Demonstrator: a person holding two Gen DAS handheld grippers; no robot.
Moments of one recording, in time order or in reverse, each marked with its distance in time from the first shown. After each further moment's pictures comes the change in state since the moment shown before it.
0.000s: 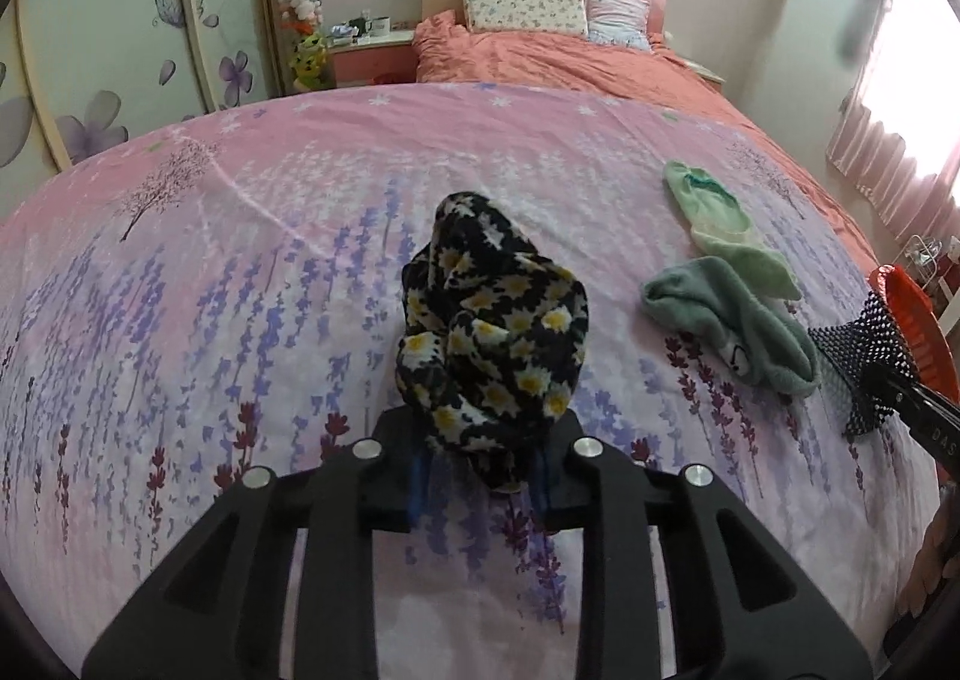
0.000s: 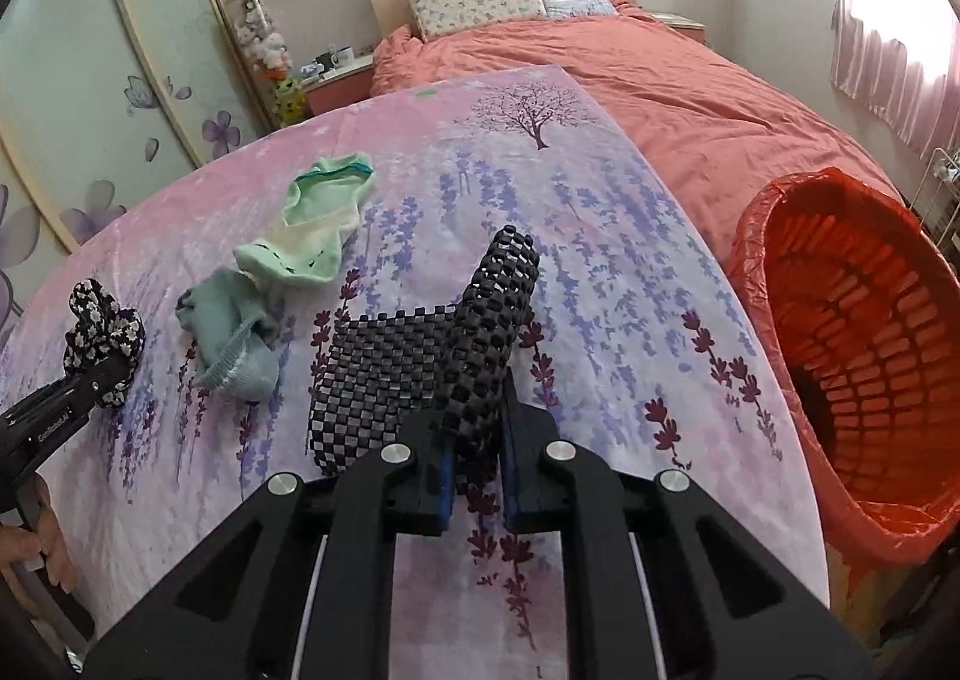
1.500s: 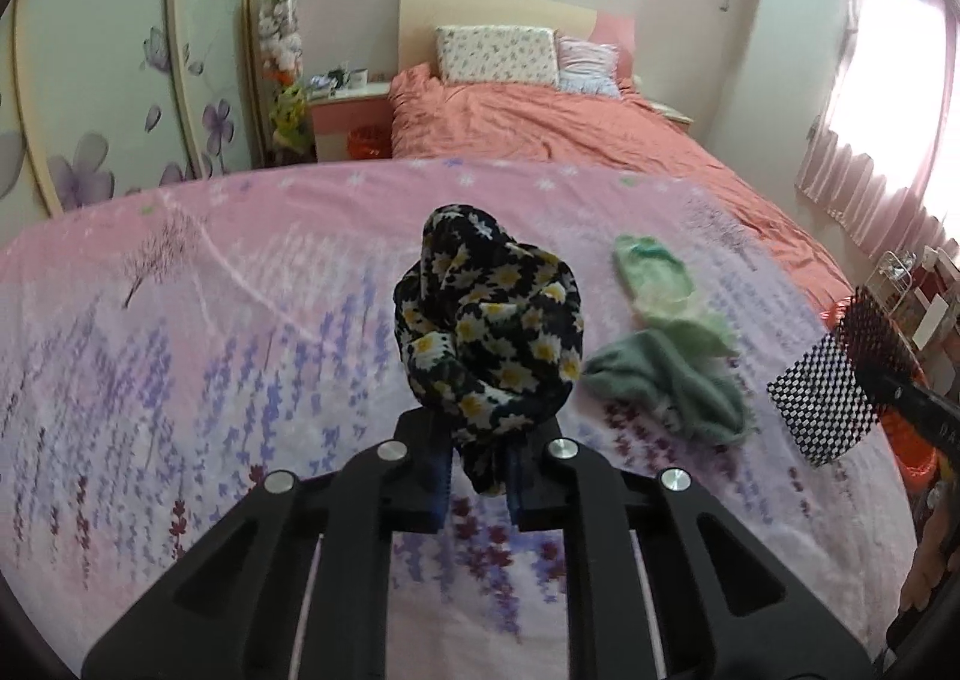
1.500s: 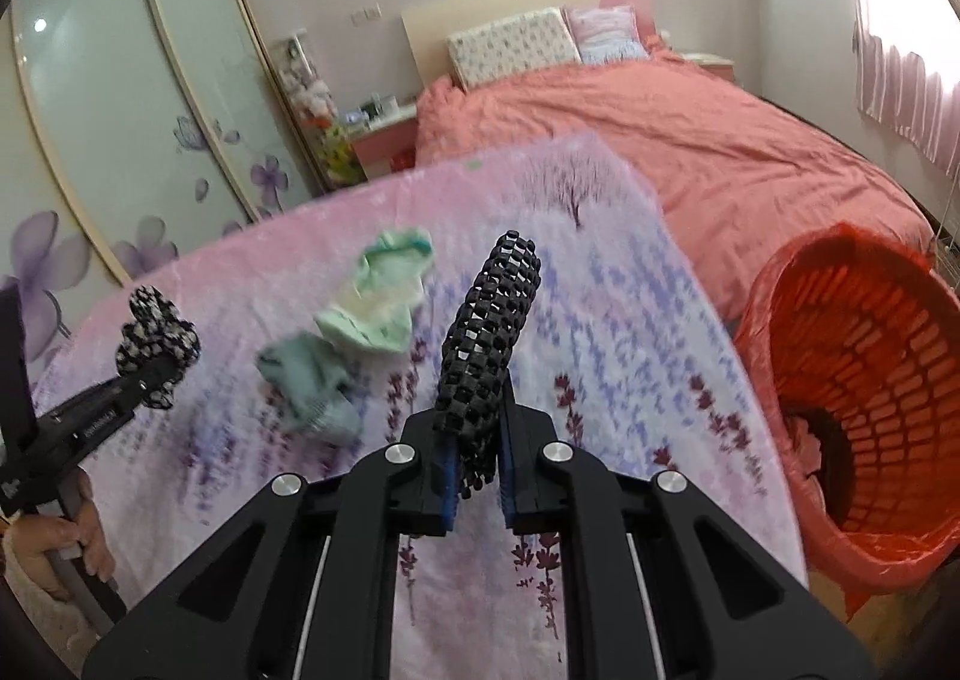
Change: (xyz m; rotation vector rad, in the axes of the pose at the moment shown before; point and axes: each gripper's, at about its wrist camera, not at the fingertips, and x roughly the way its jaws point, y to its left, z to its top) left arm -0.046 -0.008 0.013 0.034 -0.137 -0.065; right arm -0.048 -0.010 0.014 0.009 -0.146 0.136
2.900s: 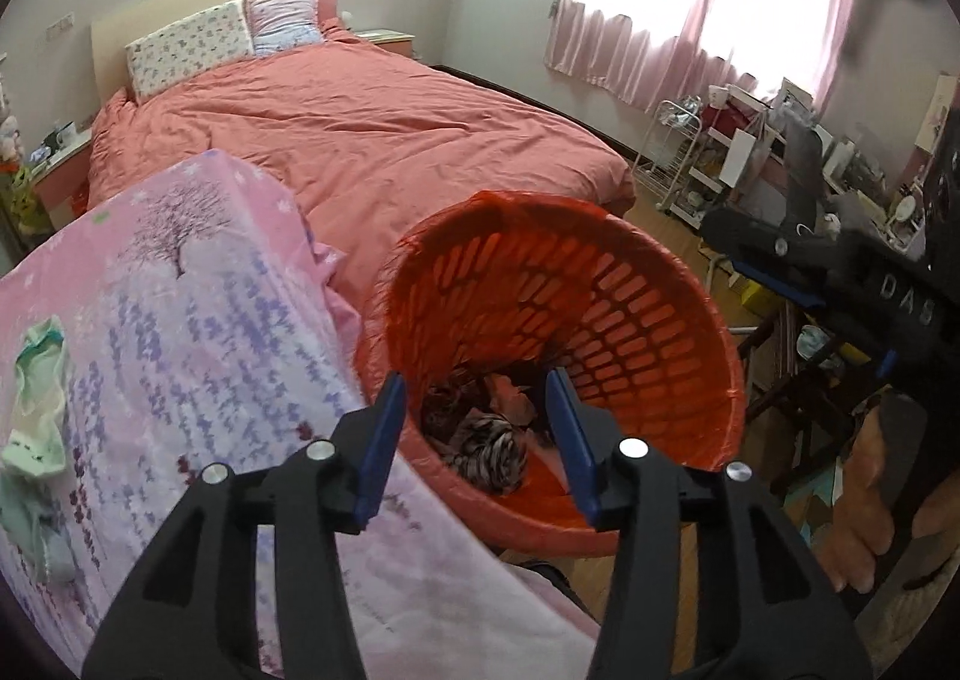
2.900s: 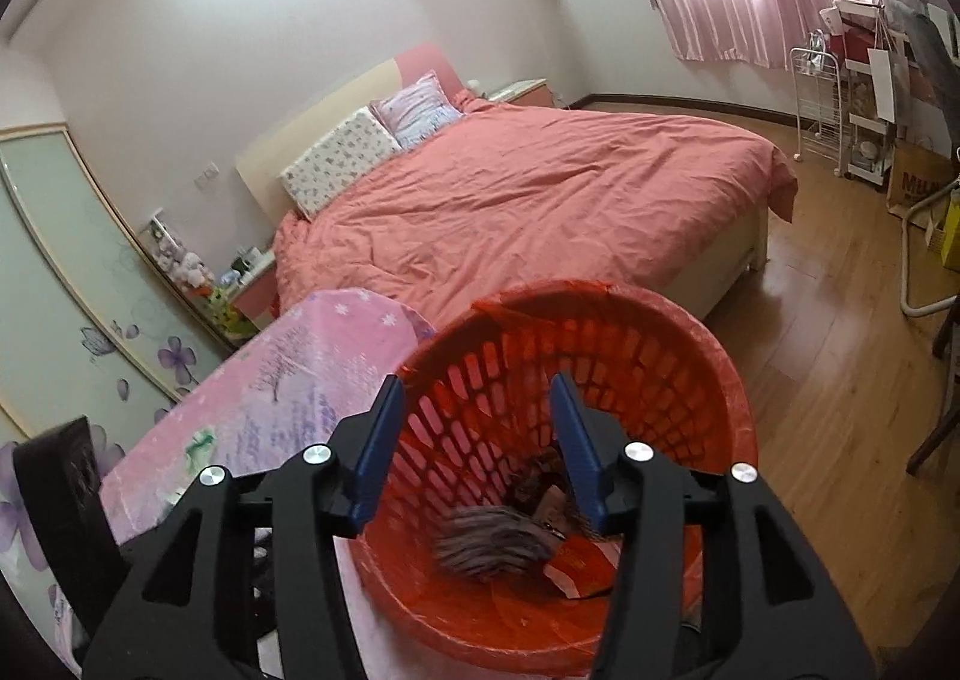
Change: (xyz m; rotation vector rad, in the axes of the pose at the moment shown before) left arm 0.053 -0.357 -0.008 0.377 0.158 -0.469; right arm -0.083 -0.202 0.007 0.371 -0.170 -0.209
